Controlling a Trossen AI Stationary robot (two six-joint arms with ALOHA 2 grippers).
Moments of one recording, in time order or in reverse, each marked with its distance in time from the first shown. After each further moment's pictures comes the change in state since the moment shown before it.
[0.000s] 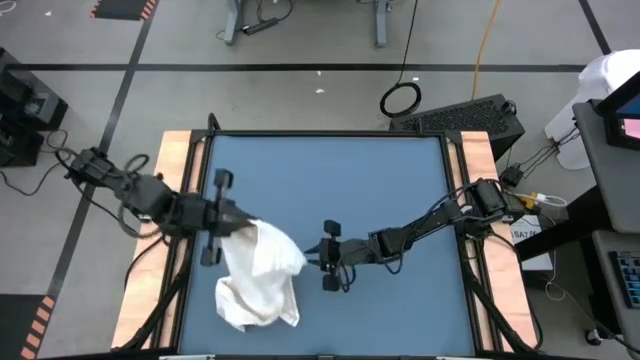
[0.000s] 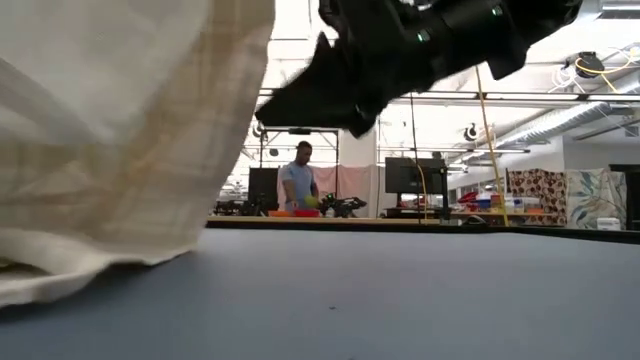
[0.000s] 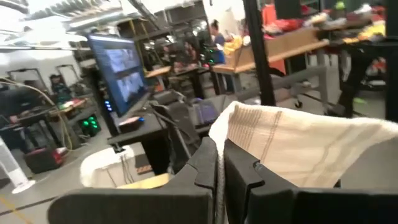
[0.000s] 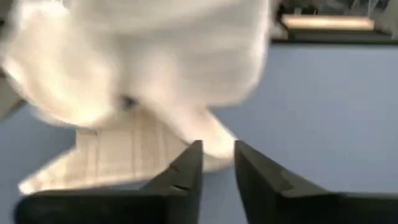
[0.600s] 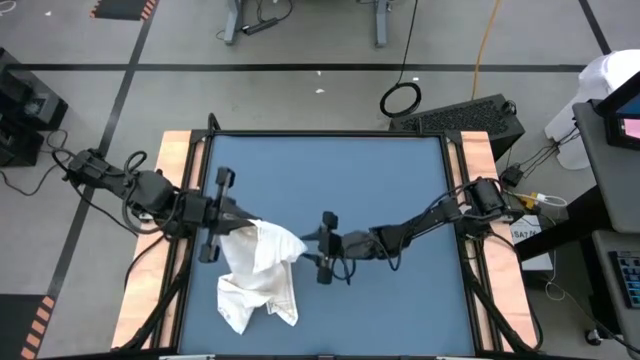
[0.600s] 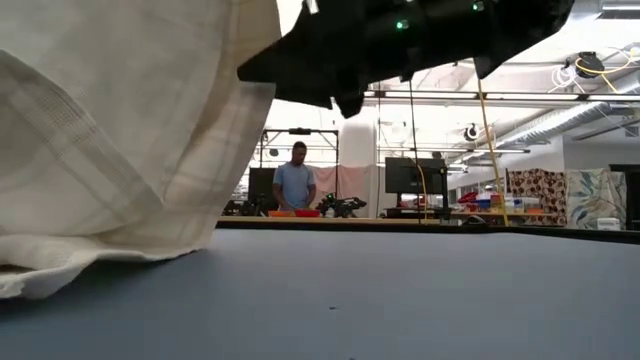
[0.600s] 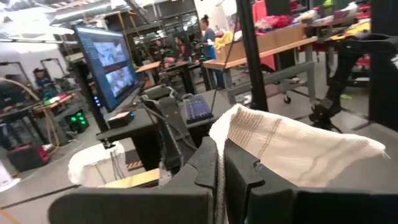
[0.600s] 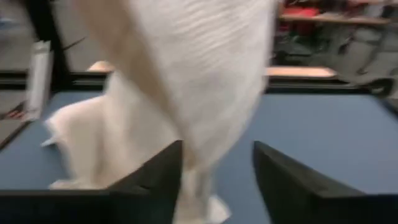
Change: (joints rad) left arm 0.046 -0.009 -0.002 -0.047 0.093 -0.029; right arm -0.032 0.006 0.000 0.144 0.040 -0.046
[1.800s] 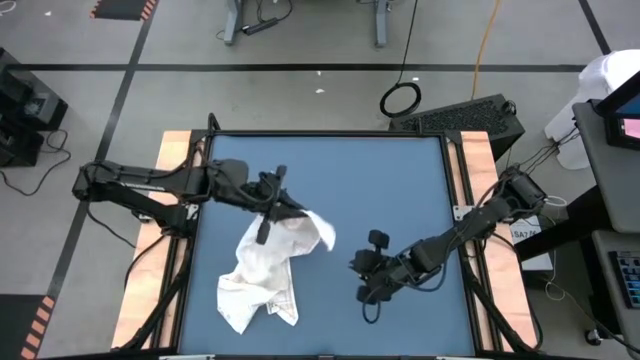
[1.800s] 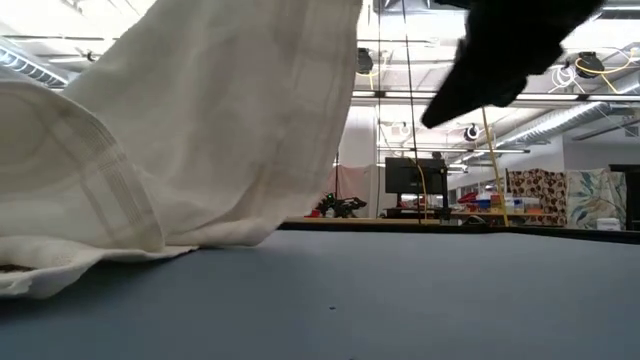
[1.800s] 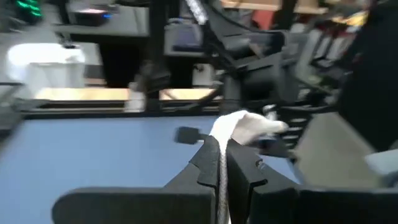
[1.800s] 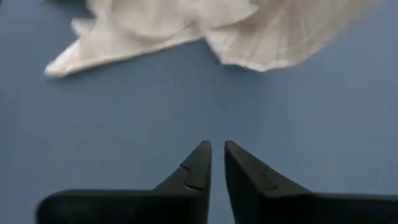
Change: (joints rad) left arm 0.392 0.248 -0.051 0.034 0.430 -0.334; right arm 0.271 -0.285 0.000 -0.985 0.188 0.538
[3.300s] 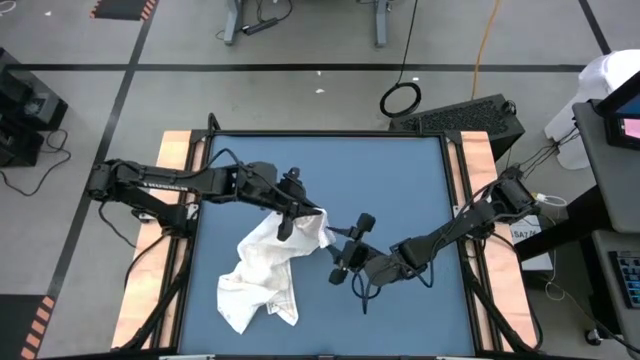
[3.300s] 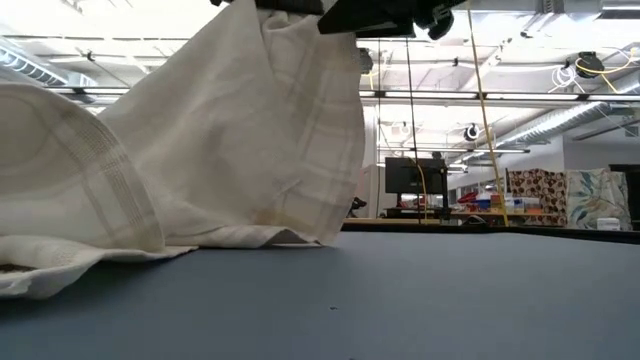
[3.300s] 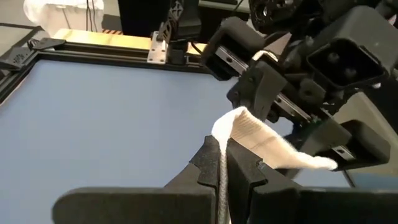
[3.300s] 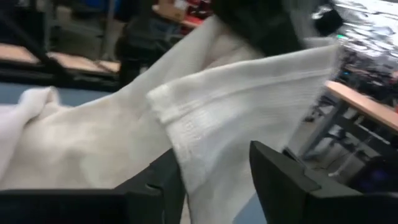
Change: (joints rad) left arm 0.059 0.147 0.000 -0.028 -0.031 -0.028; right arm -0.074 0.096 0.000 0.752 0.490 -0.674
